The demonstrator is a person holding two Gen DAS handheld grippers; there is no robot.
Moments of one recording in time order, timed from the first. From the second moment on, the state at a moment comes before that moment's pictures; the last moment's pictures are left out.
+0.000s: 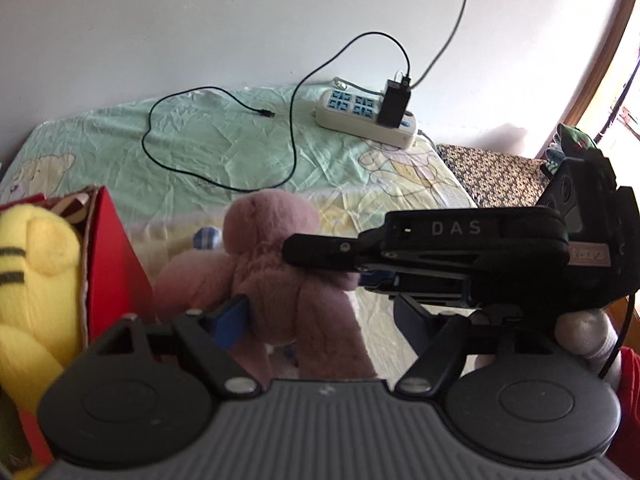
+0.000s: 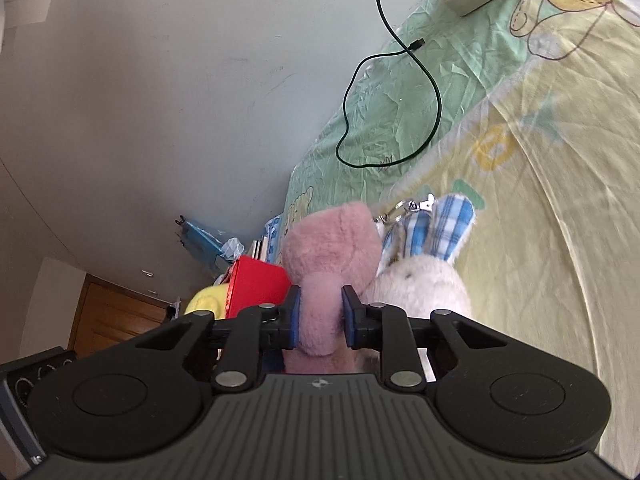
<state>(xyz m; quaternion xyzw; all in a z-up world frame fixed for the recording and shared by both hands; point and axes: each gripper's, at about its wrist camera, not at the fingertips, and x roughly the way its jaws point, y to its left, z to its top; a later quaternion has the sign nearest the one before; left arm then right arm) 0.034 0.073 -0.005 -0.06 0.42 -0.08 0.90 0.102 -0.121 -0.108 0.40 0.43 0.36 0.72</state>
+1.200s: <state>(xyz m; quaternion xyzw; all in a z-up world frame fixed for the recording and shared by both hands) -0.006 0.053 -0.043 0.00 0.42 -0.06 0.91 0.050 -0.118 -0.106 0.33 0.42 0.37 0.76</state>
